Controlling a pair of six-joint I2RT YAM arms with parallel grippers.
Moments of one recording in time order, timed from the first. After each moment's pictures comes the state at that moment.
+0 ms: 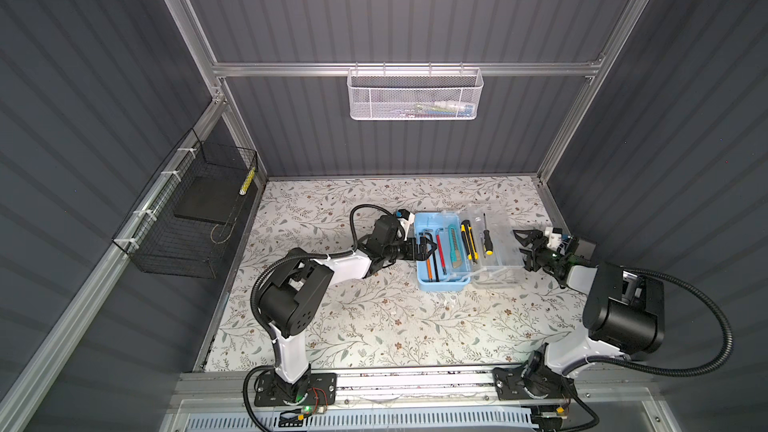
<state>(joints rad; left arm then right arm) -0.68 1.86 1.03 0.29 0.41 -0.58 -0.45 1.63 0.62 0.35 -0.97 0.86</state>
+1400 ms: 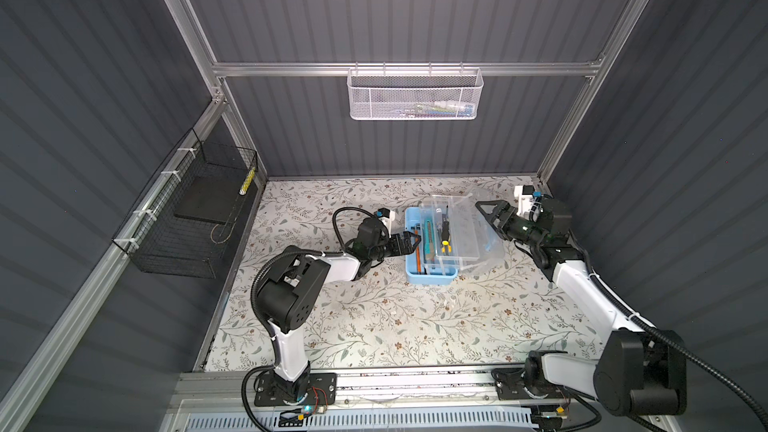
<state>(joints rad) -0.57 1.84 0.91 0.47 0.39 -0.66 0.04 1.24 0.82 0.09 -0.65 0.81</state>
